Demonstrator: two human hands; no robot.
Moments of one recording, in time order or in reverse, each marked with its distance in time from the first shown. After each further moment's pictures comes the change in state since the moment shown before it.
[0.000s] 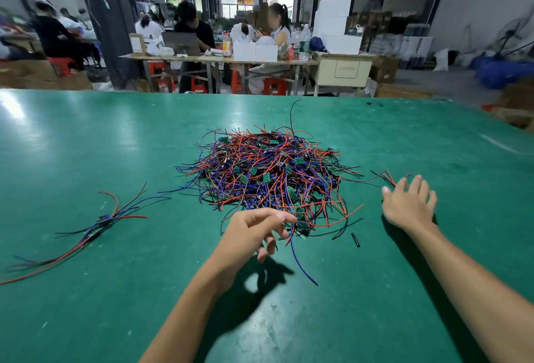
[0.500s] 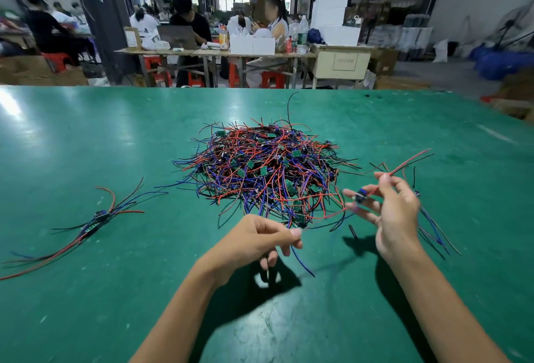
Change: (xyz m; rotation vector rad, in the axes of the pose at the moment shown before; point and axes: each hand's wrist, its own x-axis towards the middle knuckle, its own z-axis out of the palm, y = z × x) left_hand -0.005 0.001 0.002 0.128 -0.254 -0.133; right_hand -0.104 -0.055 -0.048 1.706 -0.049 0.178
